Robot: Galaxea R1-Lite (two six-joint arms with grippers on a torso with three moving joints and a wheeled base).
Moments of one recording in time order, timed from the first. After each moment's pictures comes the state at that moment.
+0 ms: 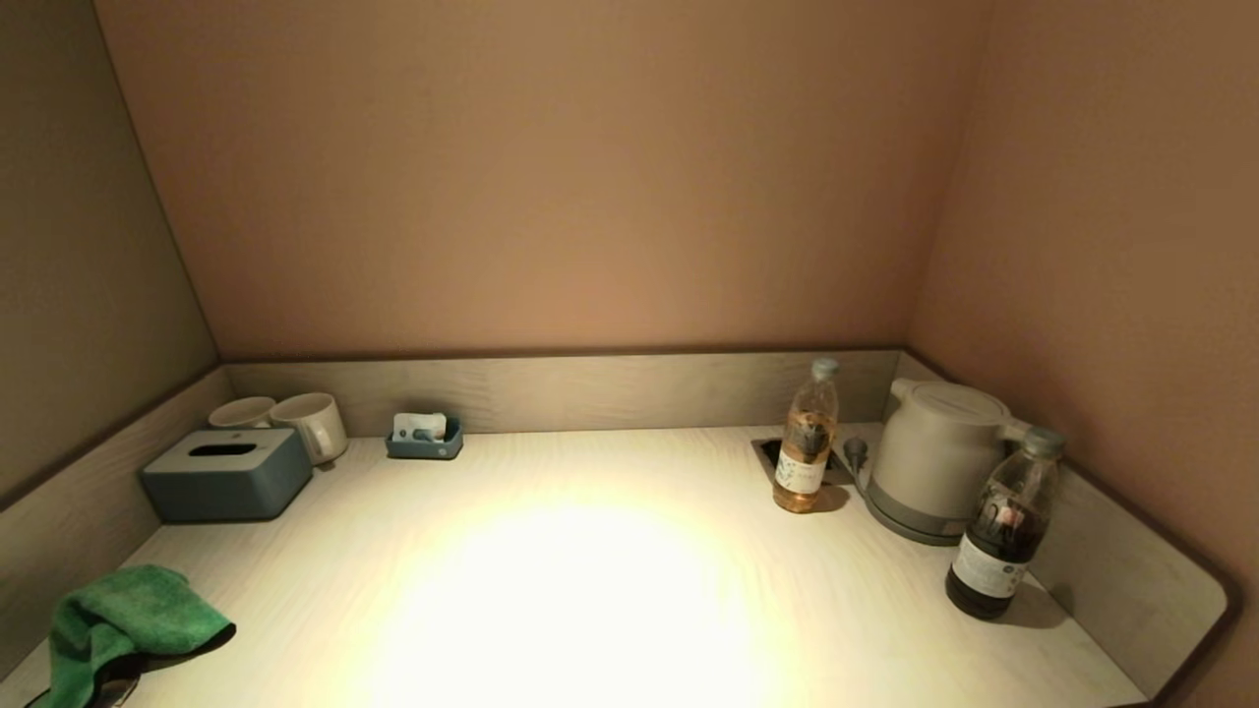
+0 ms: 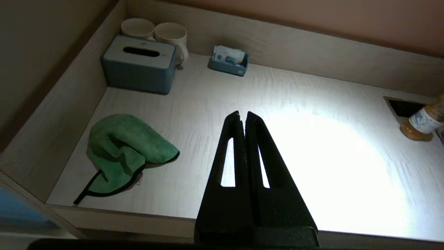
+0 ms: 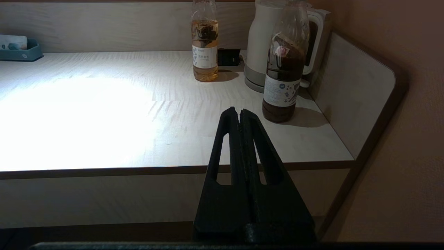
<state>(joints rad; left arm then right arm) 0.20 0.79 -0.85 0.29 -0.19 -0.15 0.00 0.00 0.00 0.00 0.00 -0.01</state>
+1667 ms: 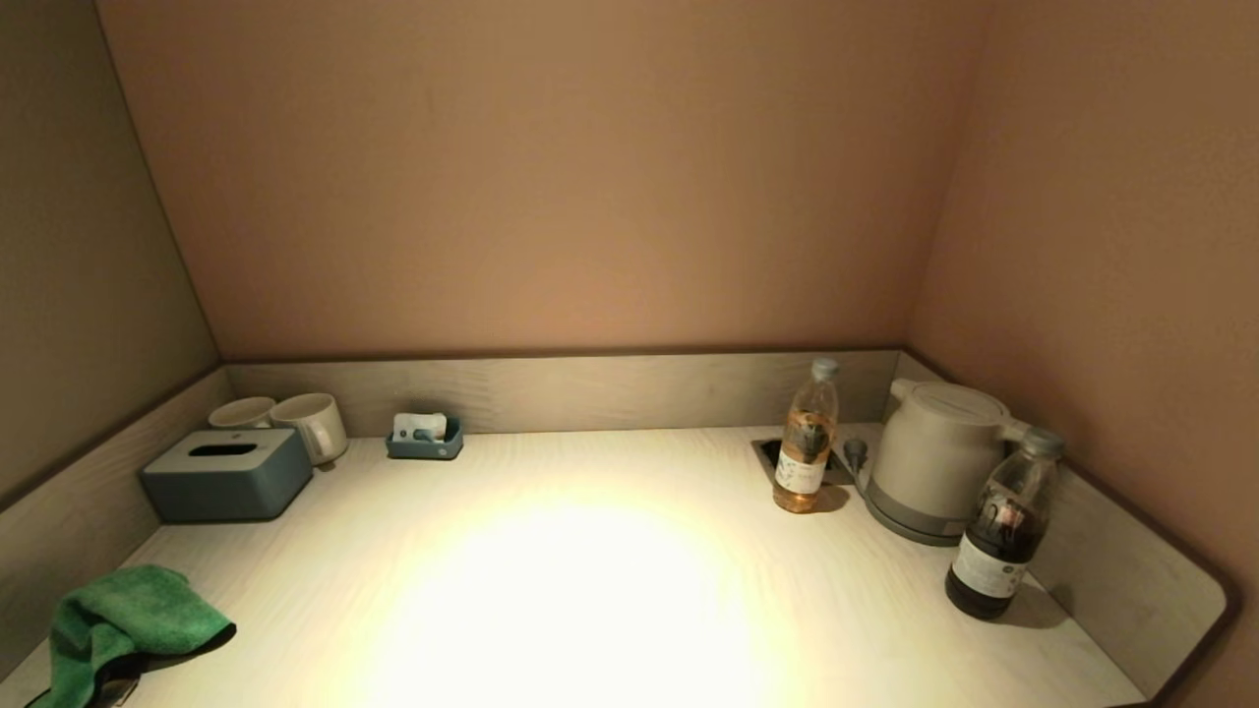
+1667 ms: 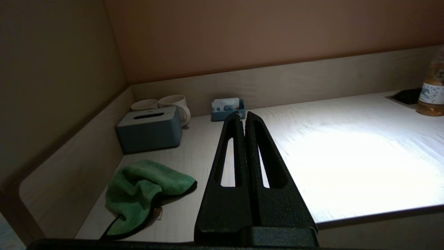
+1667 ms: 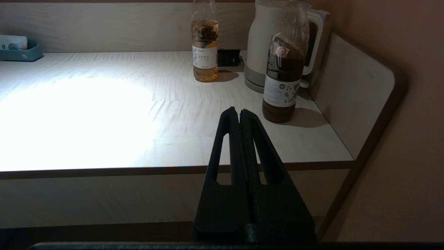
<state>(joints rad) 0.01 0.00 -0.13 -0.09 -0.09 0.08 0.00 0.00 0.00 0.00 0.00 -0.01</state>
